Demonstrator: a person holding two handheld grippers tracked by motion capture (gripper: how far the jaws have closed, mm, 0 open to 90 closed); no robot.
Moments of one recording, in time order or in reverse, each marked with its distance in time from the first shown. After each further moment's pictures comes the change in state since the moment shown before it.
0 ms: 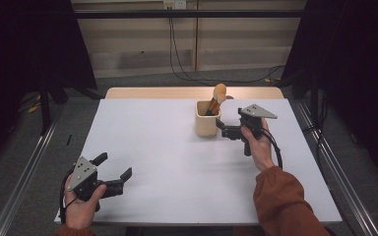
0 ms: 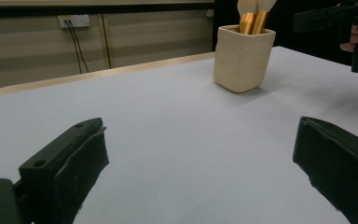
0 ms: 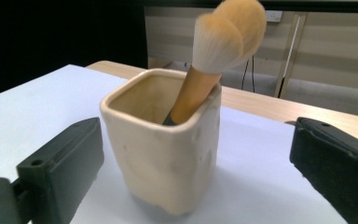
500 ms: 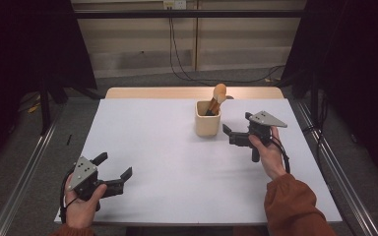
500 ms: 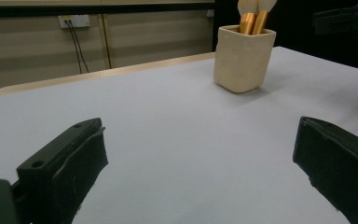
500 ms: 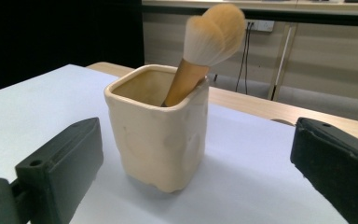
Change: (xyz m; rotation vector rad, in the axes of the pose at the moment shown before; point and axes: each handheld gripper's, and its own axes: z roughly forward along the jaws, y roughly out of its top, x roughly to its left) left arm 0.000 0.000 0.000 0.001 0.000 0.003; right arm -0.003 -0.009 -0.029 -0.030 -0.014 -0.027
